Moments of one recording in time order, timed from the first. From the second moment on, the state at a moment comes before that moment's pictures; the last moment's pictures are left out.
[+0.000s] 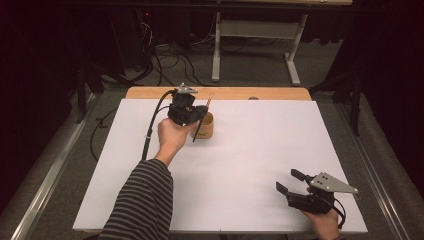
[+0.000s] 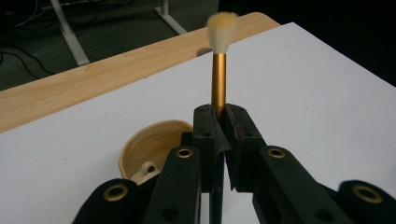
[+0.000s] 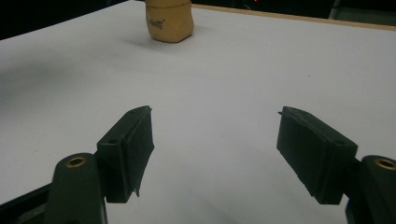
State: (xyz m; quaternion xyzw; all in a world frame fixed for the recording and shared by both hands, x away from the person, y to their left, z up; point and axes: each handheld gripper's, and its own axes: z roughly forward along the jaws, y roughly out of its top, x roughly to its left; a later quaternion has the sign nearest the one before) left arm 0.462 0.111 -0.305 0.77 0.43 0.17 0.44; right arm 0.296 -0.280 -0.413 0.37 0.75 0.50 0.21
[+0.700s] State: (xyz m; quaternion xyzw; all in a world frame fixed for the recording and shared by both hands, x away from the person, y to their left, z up) left arm 0.481 0.105 -0.305 0.76 0.43 0.17 0.45; right arm 0.292 -0.278 -0.414 0.37 0.76 0.49 0.22
